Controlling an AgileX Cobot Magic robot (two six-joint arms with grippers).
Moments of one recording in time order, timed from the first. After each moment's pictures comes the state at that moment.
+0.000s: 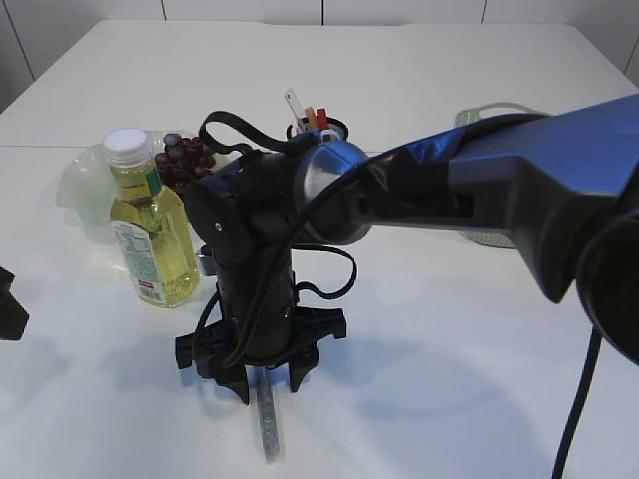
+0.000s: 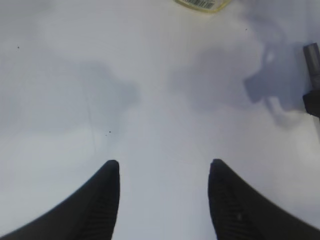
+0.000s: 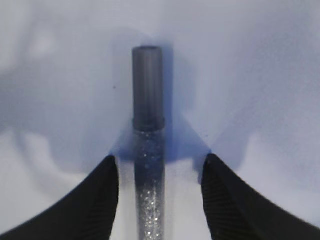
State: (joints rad) left arm -0.14 1.29 -0.75 -0.18 0.75 0.00; right arm 0.80 2.30 -1.74 0.03 1.09 0.62
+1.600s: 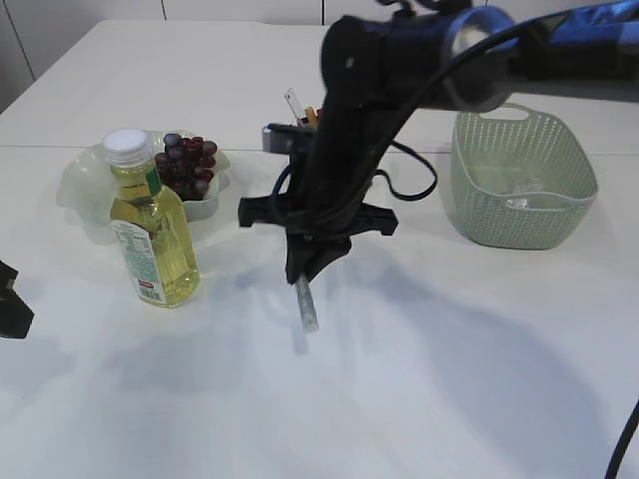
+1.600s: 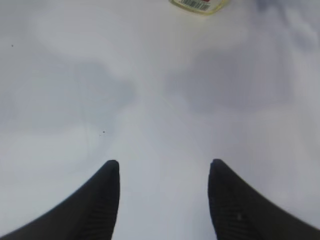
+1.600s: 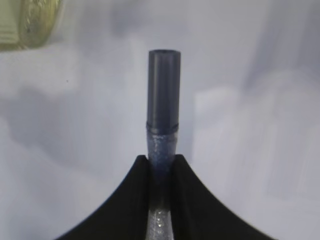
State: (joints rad) left arm -0.14 1.29 -0.75 -0.20 0.75 0.00; right arm 0.55 2.17 -1.78 0.27 1.09 0.24
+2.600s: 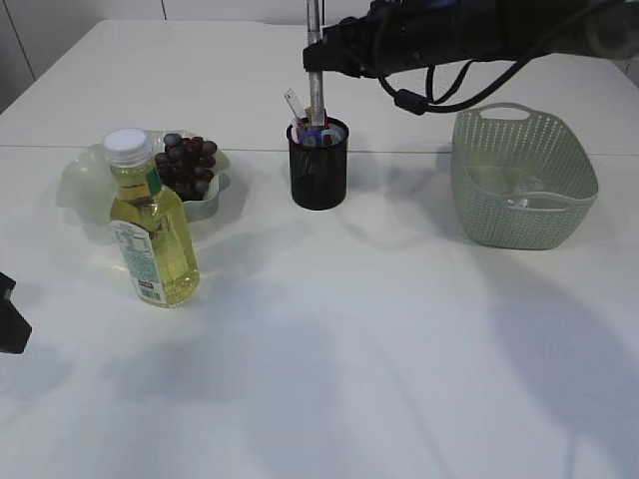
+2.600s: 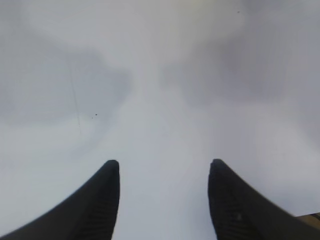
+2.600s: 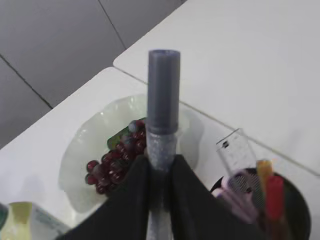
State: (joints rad) left arm -0.14 1.29 -0.75 -0.22 0.80 0.00; right arm 0.20 2.18 -1.86 1.32 0.71 -1.19
